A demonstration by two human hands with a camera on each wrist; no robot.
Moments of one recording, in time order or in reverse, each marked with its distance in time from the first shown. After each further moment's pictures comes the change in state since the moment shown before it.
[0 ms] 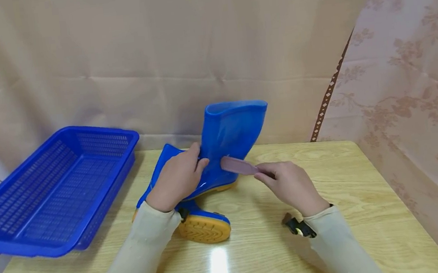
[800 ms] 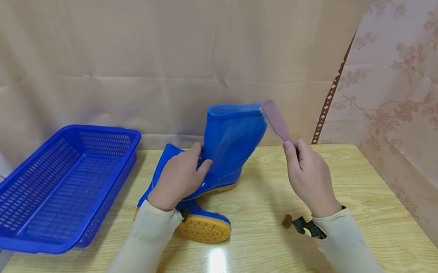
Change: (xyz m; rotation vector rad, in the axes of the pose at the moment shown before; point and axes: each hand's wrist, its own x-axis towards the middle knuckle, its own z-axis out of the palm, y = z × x) left_hand 0.002 0.002 -0.002 -0.041 -0.046 -0.105; right_hand -0.007 -0.004 -0.027 0.110 0.415 0.178
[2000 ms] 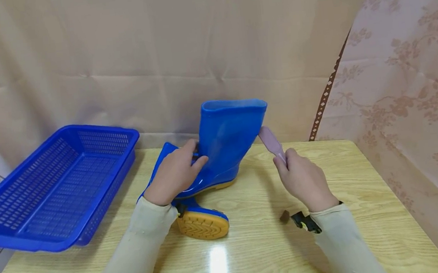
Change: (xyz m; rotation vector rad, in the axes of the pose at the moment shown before) left_hand 0.004 -0.005 -0.002 -0.097 -0.020 -0.031; right_hand 0.001 0.008 -0.003 -0.243 -0.424 0.163
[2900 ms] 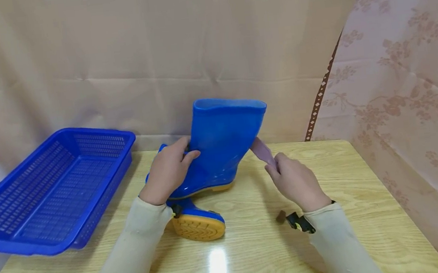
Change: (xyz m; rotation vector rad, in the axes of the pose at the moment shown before) left_hand 0.002 -0.005 0.001 -0.002 0.210 0.100; right_hand 0.000 0.000 0.004 0.015 -0.070 -0.041
